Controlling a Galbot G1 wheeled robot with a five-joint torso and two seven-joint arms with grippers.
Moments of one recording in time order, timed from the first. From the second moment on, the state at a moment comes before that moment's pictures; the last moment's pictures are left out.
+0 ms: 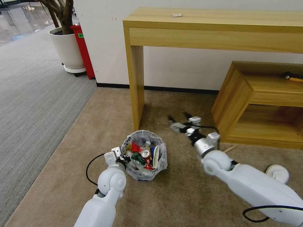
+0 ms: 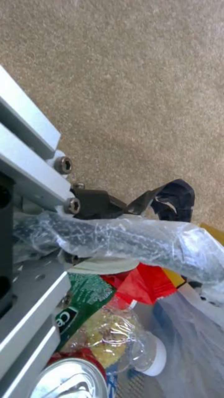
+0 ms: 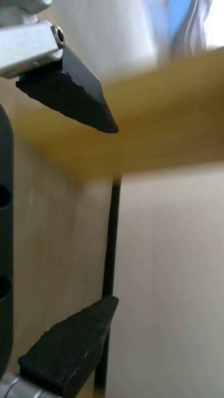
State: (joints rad) left arm 1.16 -1.40 -0.26 -1.84 -0.73 0.60 -0.65; right arm -0.69 0.74 -0.30 1.61 0.89 0.30 0.33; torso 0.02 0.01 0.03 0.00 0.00
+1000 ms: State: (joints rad) left arm 1.16 -1.37 -0.28 -1.86 -0.75 0.59 -0.66; right arm -1.29 0.88 0.31 1.35 0.47 0.53 0.30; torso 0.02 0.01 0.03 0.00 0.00
